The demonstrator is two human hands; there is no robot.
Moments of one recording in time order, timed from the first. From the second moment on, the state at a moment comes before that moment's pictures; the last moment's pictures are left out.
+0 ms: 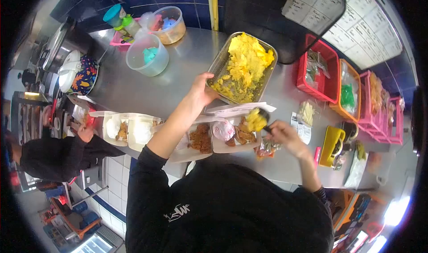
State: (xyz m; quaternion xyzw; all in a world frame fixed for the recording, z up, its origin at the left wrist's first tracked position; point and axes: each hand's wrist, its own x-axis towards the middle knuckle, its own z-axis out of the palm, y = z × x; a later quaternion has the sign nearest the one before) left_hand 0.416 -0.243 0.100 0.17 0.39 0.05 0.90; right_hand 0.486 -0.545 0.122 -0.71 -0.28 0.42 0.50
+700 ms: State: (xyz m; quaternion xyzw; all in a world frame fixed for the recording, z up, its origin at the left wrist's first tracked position) left_hand 0.422 -0.272 0.103 0.15 0.35 0.02 0.92; right_hand 0.559 -0.475 0.122 -0.82 -0.51 -0.04 0.25
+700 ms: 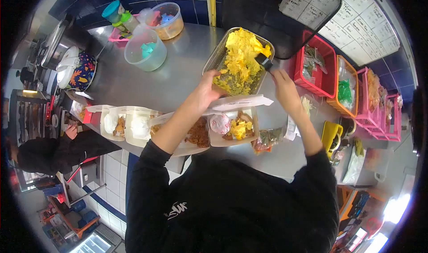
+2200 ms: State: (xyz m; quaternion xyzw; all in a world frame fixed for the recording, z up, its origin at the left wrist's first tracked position) left_hand 0.379 -0.246 0.138 0.27 0.39 0.17 0.86; right_hand 0.601 -0.440 0.105 -0.69 -0.26 0.50 0.46
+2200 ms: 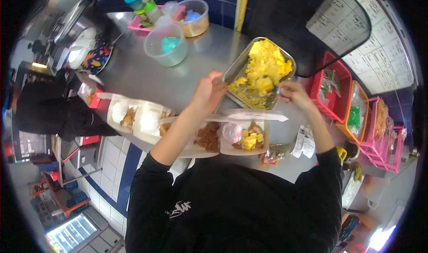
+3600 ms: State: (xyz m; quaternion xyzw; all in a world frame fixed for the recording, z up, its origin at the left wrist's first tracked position) left_hand 0.415 -0.258 0.106 0.24 0.36 -0.10 0.90; right_hand 0.607 -0.364 0.046 -0.79 -0.61 -0.04 0.00
